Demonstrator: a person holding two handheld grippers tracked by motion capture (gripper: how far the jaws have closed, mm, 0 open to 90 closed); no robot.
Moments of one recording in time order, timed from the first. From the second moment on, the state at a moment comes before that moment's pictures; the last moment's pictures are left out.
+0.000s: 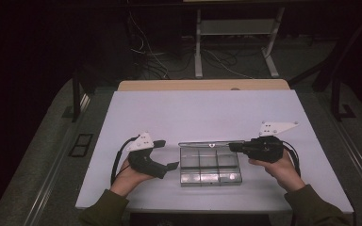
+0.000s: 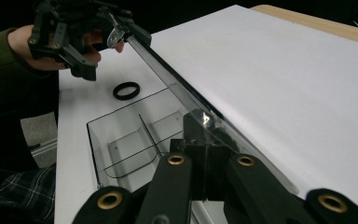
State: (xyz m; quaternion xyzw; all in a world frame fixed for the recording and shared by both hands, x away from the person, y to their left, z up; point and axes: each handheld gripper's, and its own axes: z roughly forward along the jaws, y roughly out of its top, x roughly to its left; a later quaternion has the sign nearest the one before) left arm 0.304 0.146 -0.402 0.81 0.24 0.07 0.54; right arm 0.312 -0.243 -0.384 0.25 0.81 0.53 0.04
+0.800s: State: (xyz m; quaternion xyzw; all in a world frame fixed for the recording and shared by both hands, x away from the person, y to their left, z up) left arm 0.336 0.118 -0.366 0.79 0.19 0.10 0.58; right arm 0.330 -0.240 -0.379 0.26 0.80 0.53 0.05
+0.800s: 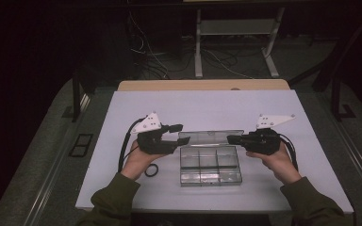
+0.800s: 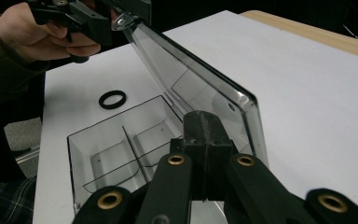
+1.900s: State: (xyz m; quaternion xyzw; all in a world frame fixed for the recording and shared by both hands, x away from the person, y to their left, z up) left arm 0.365 0.112 -0.358 0.79 0.17 0.11 0.57; right arm 0.316 -0.251 -0.380 0.27 0.81 0.52 0.07
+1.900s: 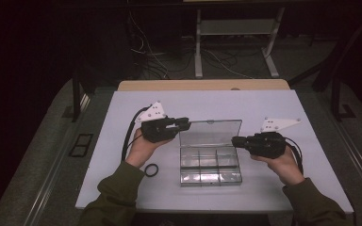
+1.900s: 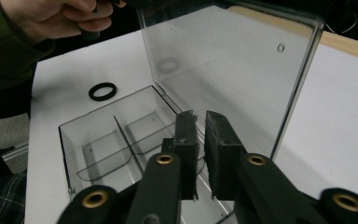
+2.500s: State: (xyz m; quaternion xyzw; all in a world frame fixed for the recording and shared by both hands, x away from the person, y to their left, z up) left arm 0.392 0.110 -0.361 0.79 0.18 0.10 0.57; right arm 0.293 -0.275 -0.399 0.32 0.81 0.49 0.11
